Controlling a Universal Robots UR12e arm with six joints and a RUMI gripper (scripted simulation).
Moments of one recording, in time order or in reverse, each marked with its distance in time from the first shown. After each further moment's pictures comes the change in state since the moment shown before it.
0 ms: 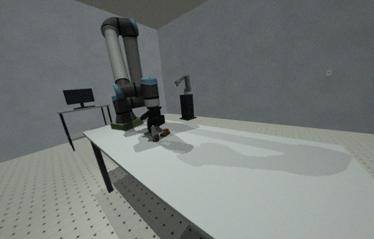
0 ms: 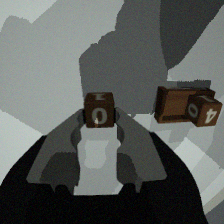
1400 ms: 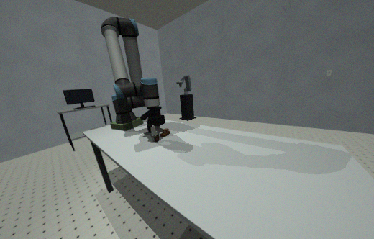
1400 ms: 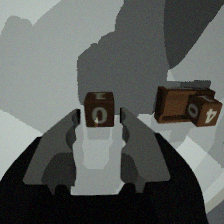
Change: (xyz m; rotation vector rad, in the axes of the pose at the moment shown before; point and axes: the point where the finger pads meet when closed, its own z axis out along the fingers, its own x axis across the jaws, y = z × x) arm 0.000 0.000 0.000 0.000 0.000 0.000
